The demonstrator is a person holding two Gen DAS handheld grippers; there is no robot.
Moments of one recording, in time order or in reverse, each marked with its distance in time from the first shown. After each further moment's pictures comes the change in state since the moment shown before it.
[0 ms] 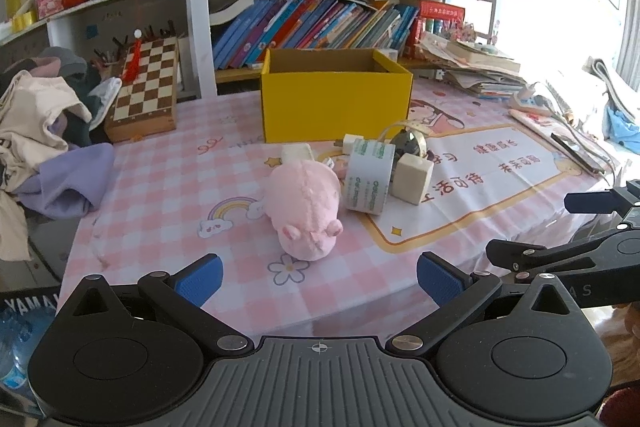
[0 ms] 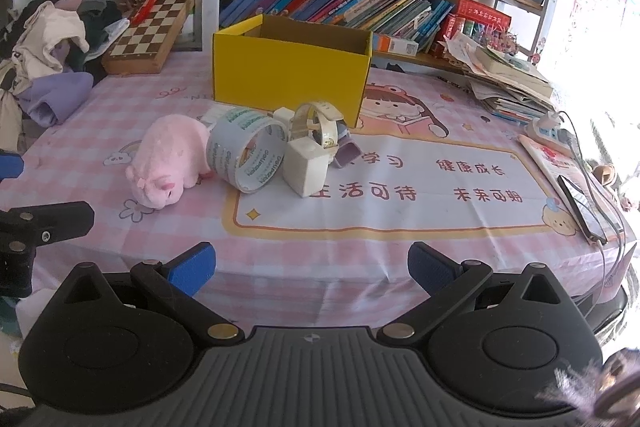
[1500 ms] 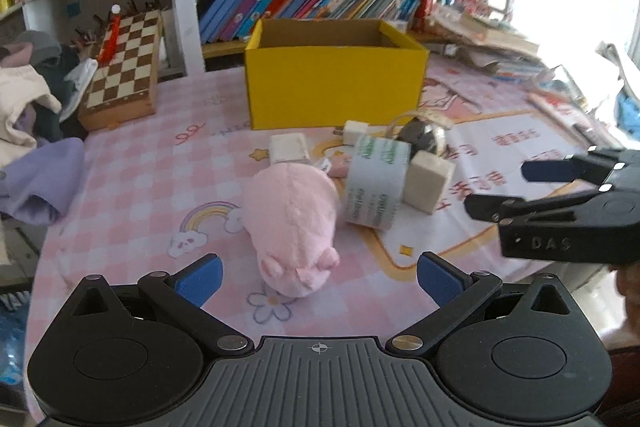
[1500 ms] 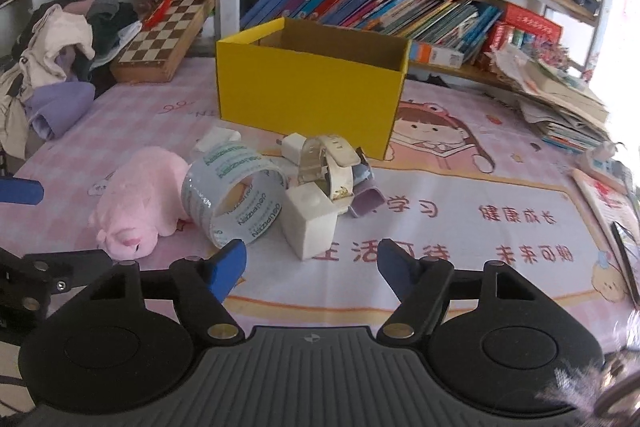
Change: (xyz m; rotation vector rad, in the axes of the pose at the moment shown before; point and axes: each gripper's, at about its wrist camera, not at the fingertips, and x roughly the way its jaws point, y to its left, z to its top) left arm 0.072 -0.009 0.033 -0.010 0.114 0.027; right arm 0.084 -0.032 0.051 -0.061 0.002 0.146
